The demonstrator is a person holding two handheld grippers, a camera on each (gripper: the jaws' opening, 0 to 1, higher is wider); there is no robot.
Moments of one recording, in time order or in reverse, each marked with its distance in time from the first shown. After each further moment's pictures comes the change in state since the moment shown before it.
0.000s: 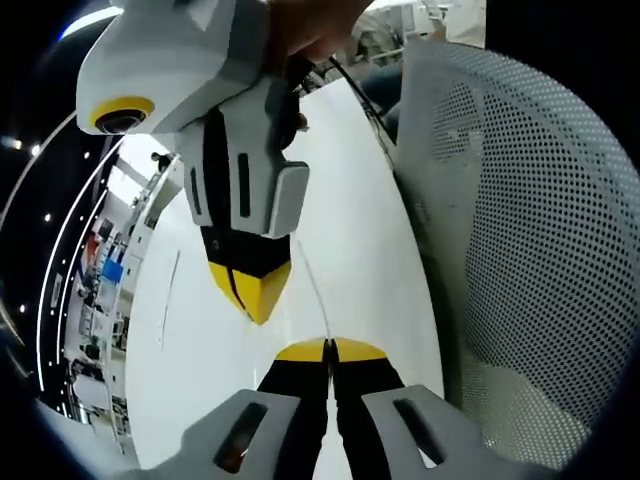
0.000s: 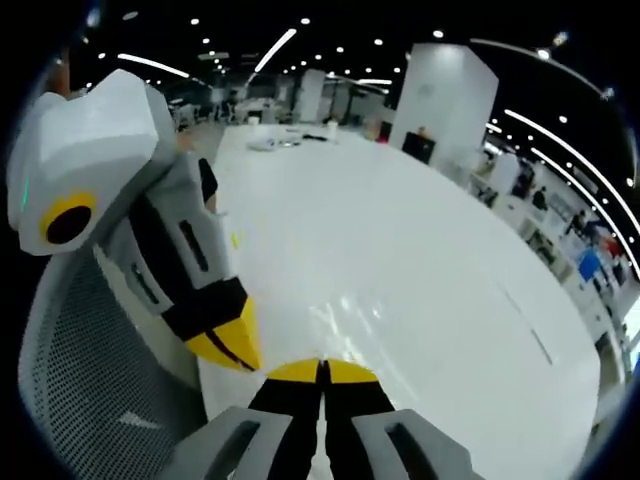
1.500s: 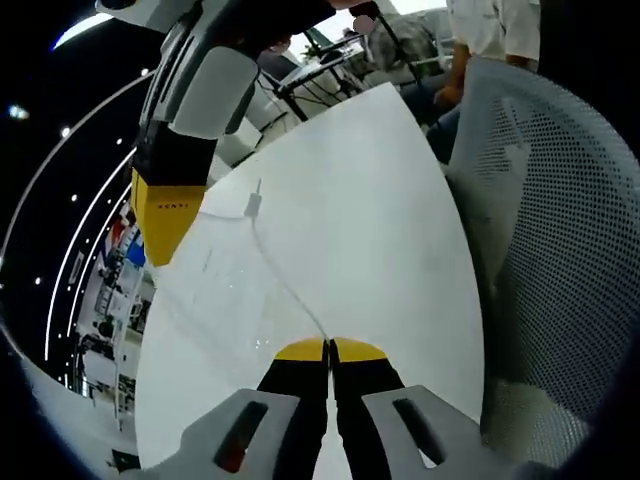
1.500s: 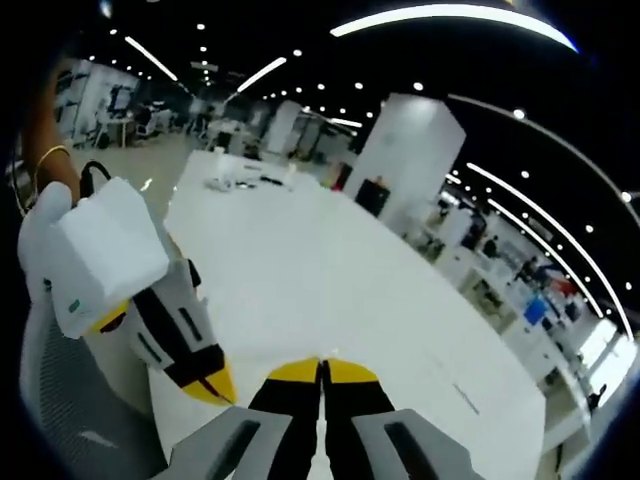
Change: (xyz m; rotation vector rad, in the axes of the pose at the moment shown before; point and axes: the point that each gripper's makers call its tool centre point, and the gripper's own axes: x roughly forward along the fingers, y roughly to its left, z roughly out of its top) left arm 0.001 0.037 -0.005 -0.099 -0.021 0.113; right arm -0.053 -0.060 0.076 -0.076 -0.164 -0.286
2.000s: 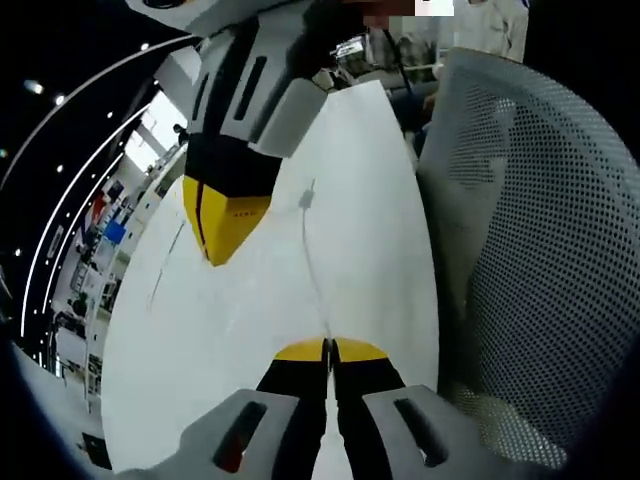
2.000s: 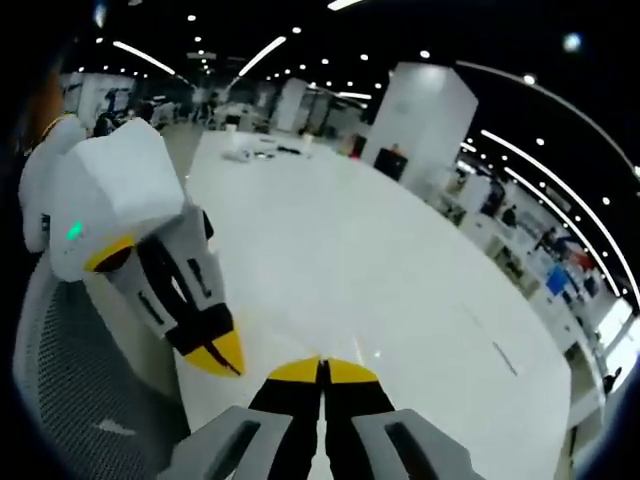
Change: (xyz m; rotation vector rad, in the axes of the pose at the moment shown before) left arm 0.002 -0.035 -0.016 -0.095 0.018 -0.085; right arm 0.014 0.047 -0.057 0.049 0.111 0.088
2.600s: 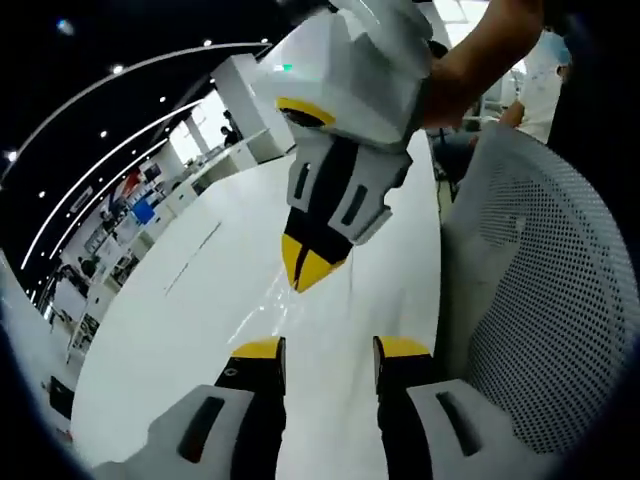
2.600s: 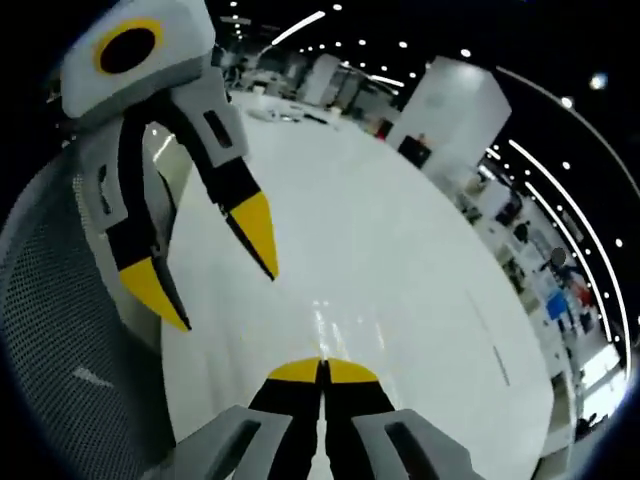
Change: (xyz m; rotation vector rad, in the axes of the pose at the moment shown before) left arm -0.036 0.018 0.014 -0.222 -0.144 0.129; right arm 0.017 0.001 -0.037 -0.179 0.119 0.015
